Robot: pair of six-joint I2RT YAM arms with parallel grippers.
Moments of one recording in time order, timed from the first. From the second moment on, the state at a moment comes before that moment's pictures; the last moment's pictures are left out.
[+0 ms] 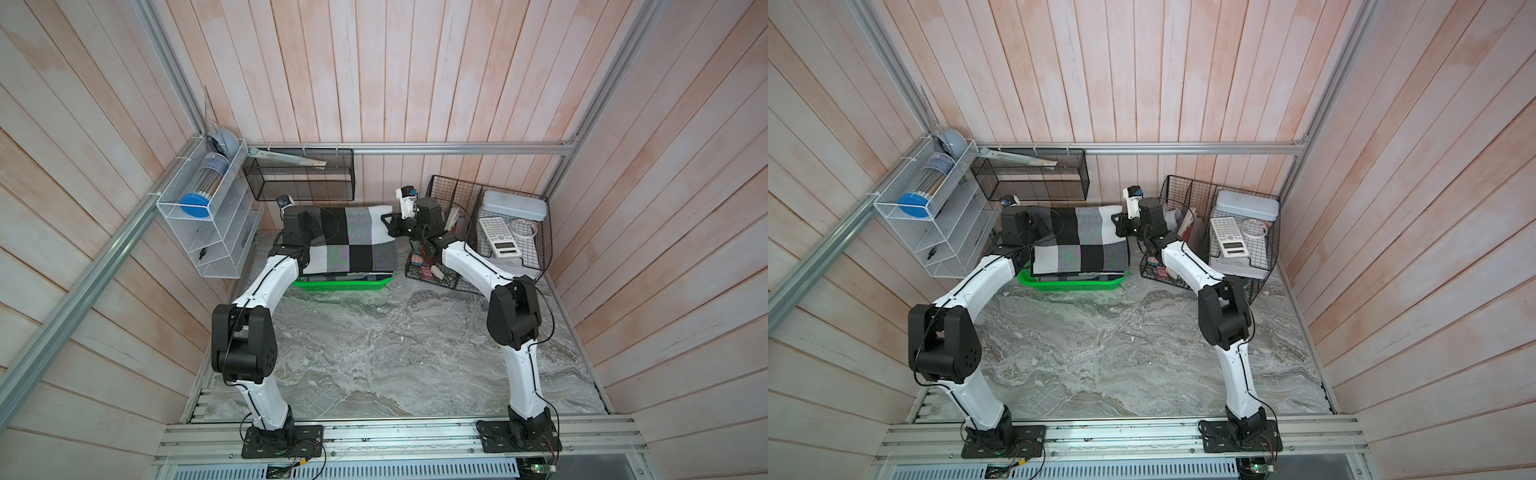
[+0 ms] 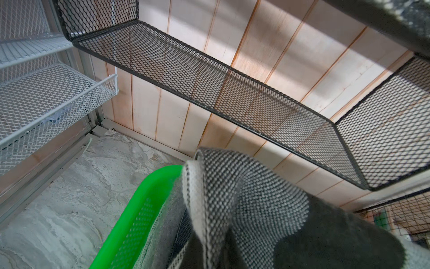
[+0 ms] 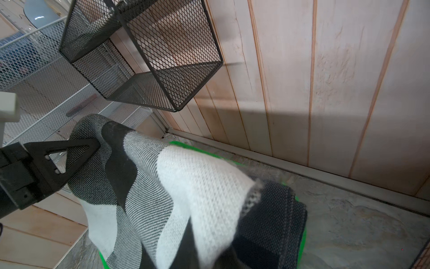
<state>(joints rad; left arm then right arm) -0.10 1.81 1.49 -0.04 -0.21 -0.43 0.51 2.21 1.97 -0.01 -0.31 0.37</state>
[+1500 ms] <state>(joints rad) -0.20 0.87 0.85 -0.13 -0.11 -0.59 0.50 0.81 0.76 0.04 0.10 0.34</state>
